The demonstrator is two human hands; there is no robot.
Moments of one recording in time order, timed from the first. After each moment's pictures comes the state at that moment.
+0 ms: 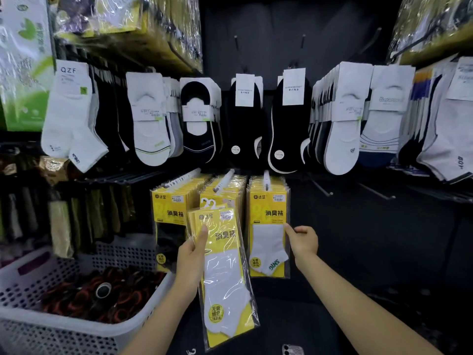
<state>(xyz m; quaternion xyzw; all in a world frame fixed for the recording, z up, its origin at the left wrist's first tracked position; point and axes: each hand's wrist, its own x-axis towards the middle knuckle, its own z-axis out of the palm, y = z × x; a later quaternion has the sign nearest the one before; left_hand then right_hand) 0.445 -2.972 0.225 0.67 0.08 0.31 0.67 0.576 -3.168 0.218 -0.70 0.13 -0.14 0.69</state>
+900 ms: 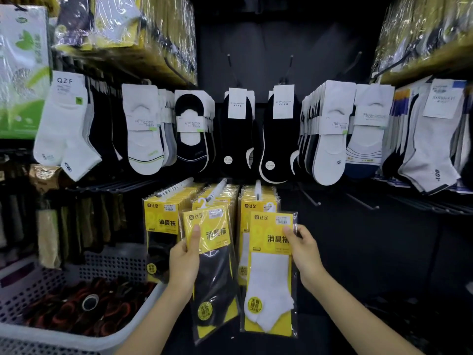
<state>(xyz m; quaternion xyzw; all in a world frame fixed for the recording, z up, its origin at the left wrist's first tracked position) 0.445 -2.981 0.244 0.67 0.12 0.31 0.67 0.517 -3.195 0.246 -0.64 -0.10 -0.09 0.76</state>
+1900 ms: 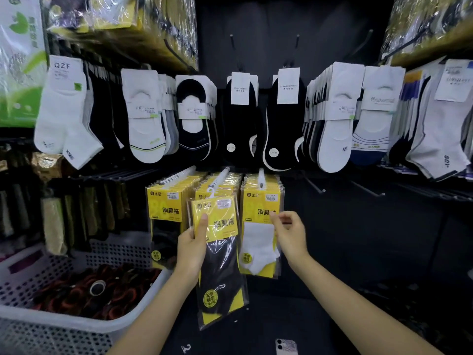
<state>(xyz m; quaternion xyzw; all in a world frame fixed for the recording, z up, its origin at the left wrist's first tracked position) 0.454 -2.979 0.237 0.67 0.11 0.29 0.67 0.543 -3.164 0.231 -0.70 -0.08 -0.18 0.68</state>
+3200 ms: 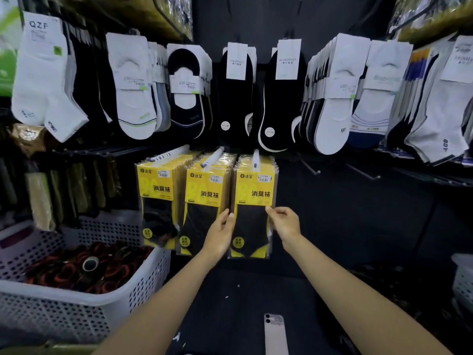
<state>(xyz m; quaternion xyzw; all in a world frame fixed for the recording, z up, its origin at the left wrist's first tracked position) 0.504 -3.021 0.192 0.78 0.04 0.15 0.61 0.568 -3.175 0.209 -0.72 0.02 -0.05 0.69</state>
